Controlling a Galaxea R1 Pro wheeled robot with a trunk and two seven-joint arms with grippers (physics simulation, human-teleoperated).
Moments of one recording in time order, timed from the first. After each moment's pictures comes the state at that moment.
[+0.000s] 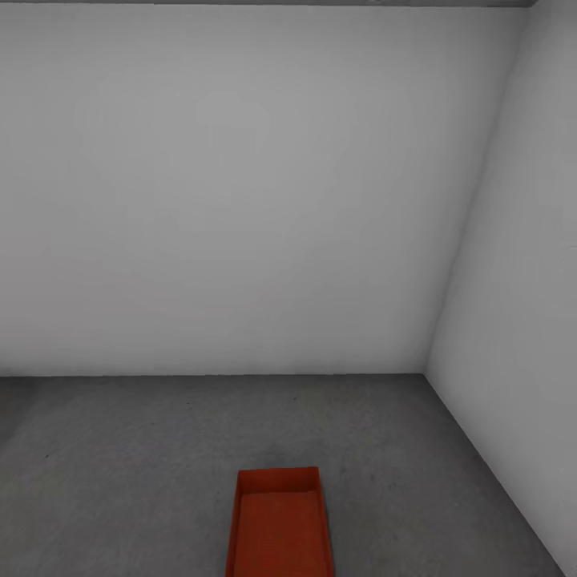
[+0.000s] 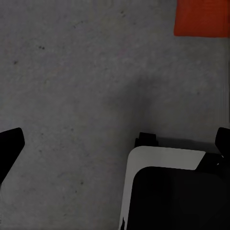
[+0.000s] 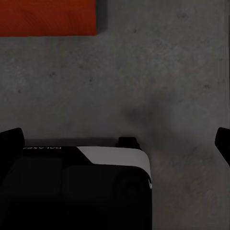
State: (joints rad) left arm -0.39 0.08 0.01 0.00 0.05 0.06 0.09; right arm -0.32 0.12 0.59 0.02 -0.55 -0.11 -0.17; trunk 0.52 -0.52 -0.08
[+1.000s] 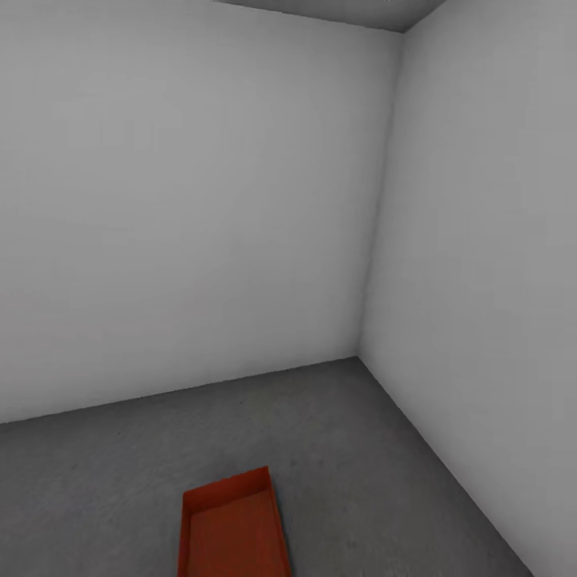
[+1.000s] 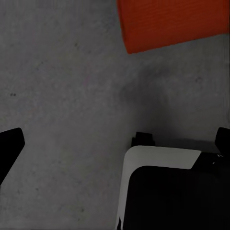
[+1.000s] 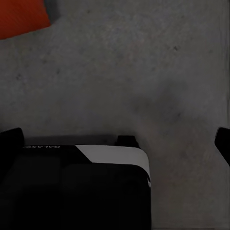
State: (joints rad) left arm -0.39 0.07 0.01 0.00 0.06 0.06 0.09; right arm -0.32 0.12 0.59 0.02 -0.56 -0.11 -0.17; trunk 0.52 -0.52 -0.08
